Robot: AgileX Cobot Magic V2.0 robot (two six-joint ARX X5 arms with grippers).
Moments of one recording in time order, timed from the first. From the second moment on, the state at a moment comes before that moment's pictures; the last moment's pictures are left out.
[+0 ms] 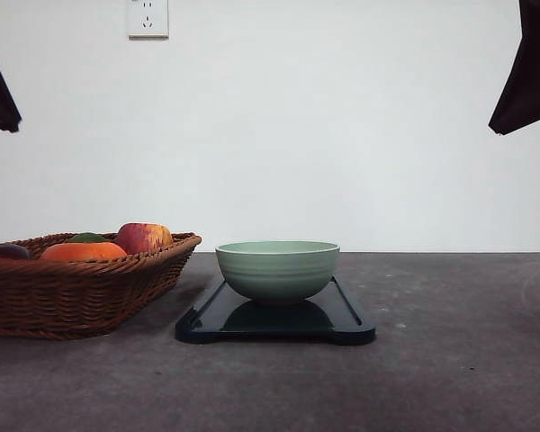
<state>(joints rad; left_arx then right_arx) -0.43 0.76 0.72 -0.59 0.03 -0.23 0.42 0.84 0.73 -0.56 -0.16 0.07</state>
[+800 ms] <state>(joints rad) -0.06 0.04 0.08 -0.26 0.02 -0.20 0.42 0.84 0.73 -0.56 -0.16 0.07</state>
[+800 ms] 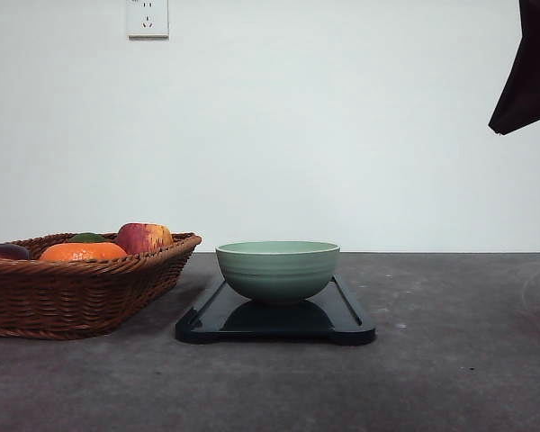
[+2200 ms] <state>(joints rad) -0.04 0.01 0.05 -0.22 0.02 -0.17 0.13 0.32 0.25 -0.17 -0.15 -0.16</state>
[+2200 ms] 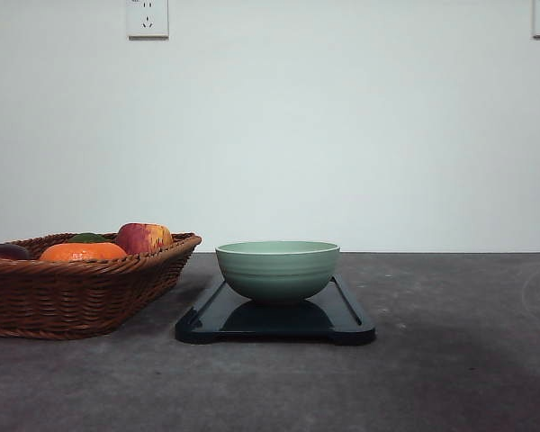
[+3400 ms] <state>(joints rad) -0.04 0.01 0.05 -0.22 0.02 -0.17 0.06 0.00 0.02 -0.06 -0.15 -0.12</state>
